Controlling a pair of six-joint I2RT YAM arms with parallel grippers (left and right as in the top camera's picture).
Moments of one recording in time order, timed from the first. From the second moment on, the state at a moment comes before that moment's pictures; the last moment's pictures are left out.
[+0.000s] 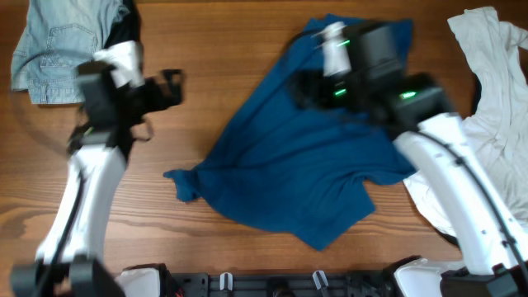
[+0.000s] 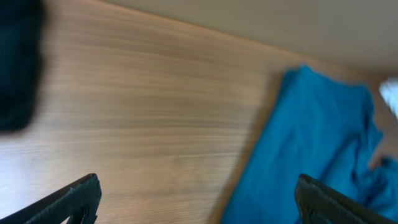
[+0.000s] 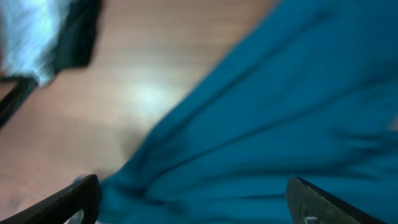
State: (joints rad) left arm 0.02 1.47 1.03 -0.22 0.33 -0.20; right arm 0.34 1.51 1.55 -0.91 -0.17 0.29
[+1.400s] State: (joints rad) left arm -0.41 2.30 1.67 -0.36 0.03 0.19; right arm 0.07 1.51 1.55 -0.94 -0.16 0.14
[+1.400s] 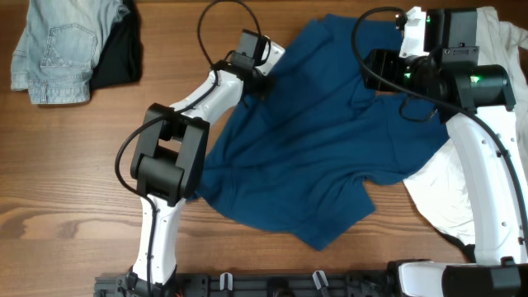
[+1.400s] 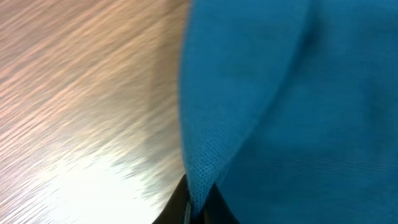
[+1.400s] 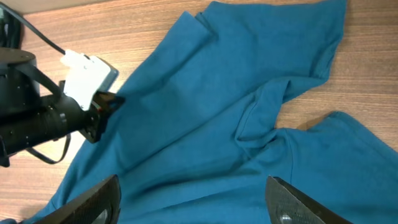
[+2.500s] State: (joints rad) left arm 0.11 2.21 1.69 -1.18 -0.15 -0.35; right arm 0.11 1.91 1.53 -1.06 -0.11 0.24
